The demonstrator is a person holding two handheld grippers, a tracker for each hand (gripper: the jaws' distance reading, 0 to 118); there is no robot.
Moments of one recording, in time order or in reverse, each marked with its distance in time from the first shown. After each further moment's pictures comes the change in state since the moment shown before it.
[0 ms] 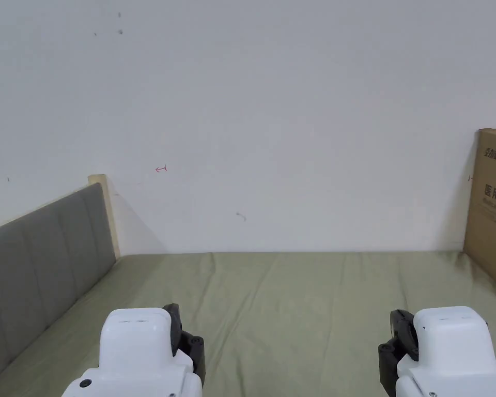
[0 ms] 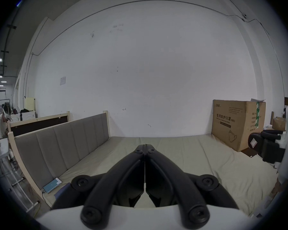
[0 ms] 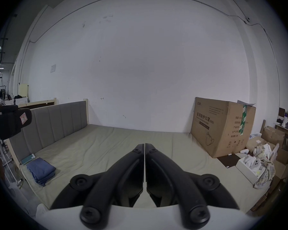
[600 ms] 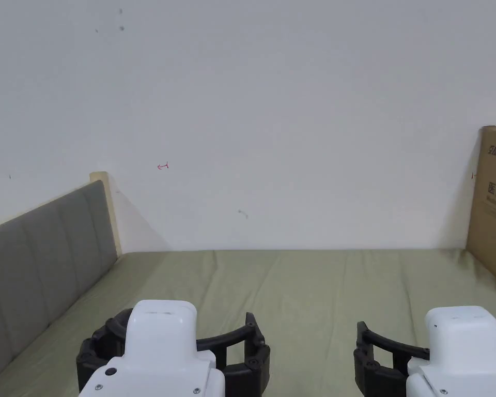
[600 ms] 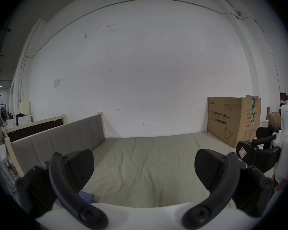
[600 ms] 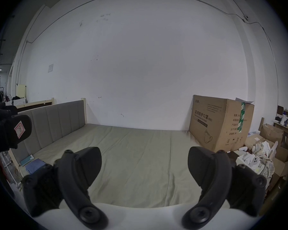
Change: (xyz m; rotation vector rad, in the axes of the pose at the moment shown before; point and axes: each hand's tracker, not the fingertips) left arm 0.006 -0.002 -0.009 -0.007 -0.048 -0.039; right arm 0.002 -0.002 -0.006 -0.017 -0.029 -0.014
